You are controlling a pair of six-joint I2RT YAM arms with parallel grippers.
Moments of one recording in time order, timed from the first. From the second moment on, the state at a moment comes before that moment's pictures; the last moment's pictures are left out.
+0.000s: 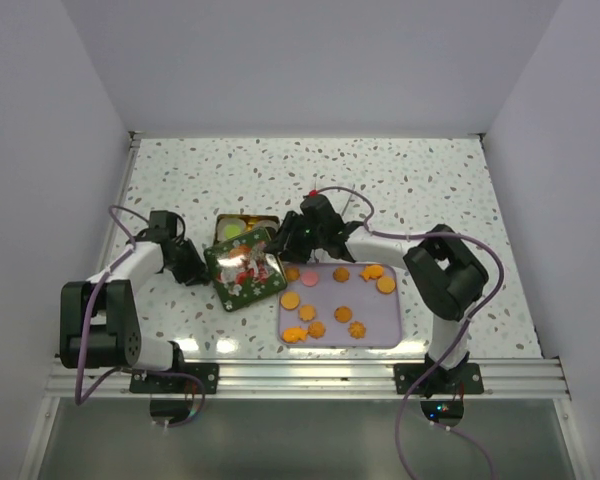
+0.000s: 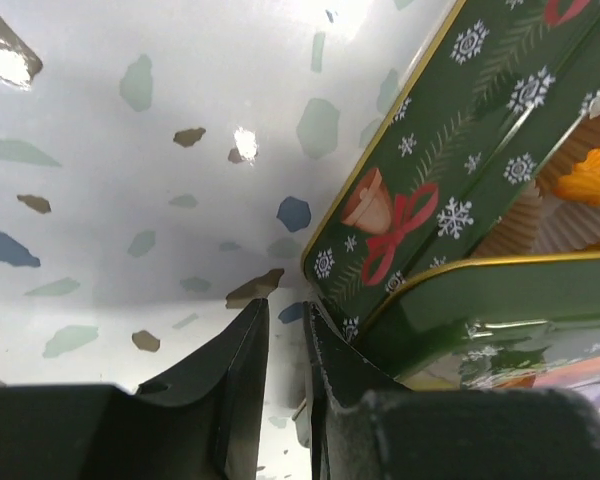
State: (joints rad) left arm 0.06 1.41 0.70 -0.52 0.25 -0.54; right arm 0.75 1.88 1.13 0.04 -0.27 1.12
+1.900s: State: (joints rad) left arm -0.15 1.93 1.53 -0.68 0.04 -0.49; right arm 0.72 2.06 1.33 -0.11 -0.44 1.18
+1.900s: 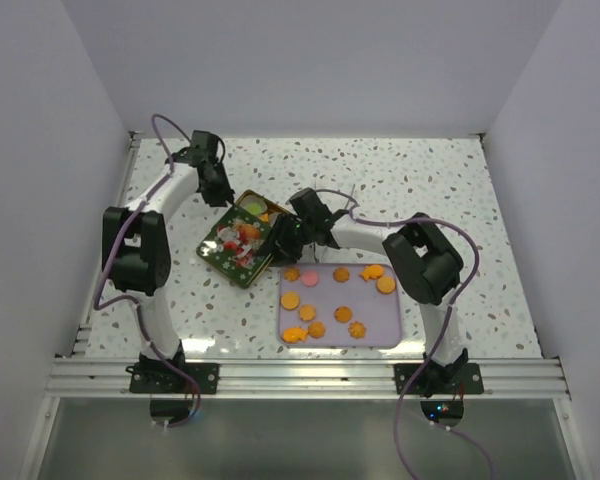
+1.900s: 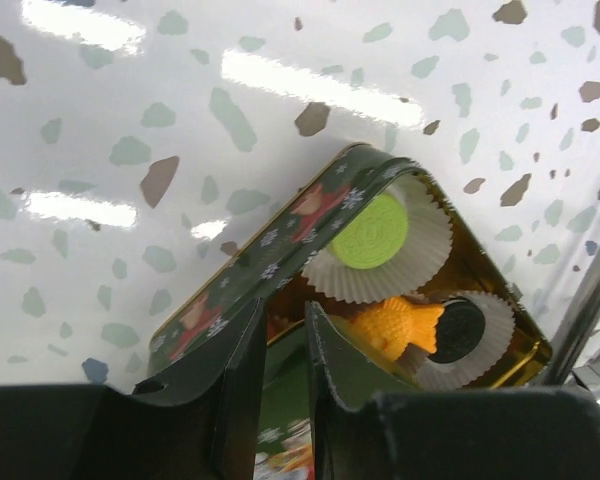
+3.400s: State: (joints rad) left arm -0.18 2.20 1.95 -0.73 0.10 -0.54; right arm 0.52 2.19 1.61 -0.31 -0.57 1.14
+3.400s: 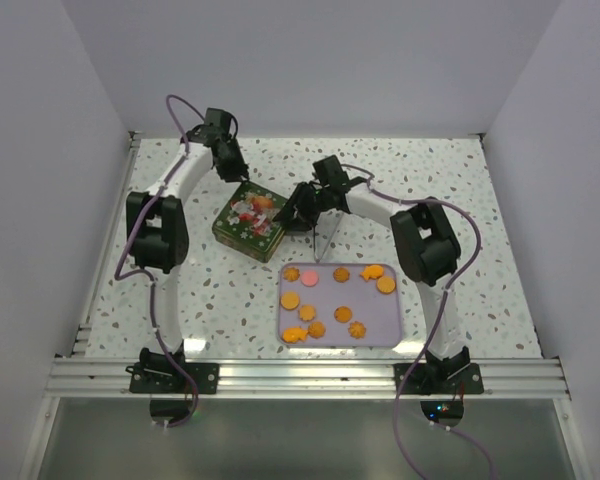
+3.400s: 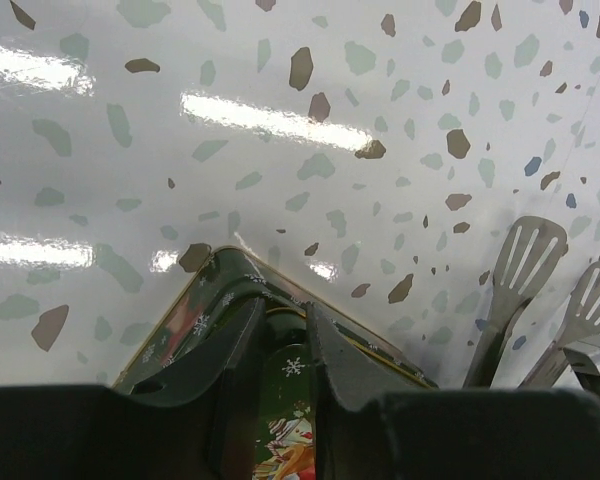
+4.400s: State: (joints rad) left arm -0.16 2.28 2.05 -0.88 0.16 -0.57; right arm 0.50 2.25 1.69 -0.26 -0.56 1.17
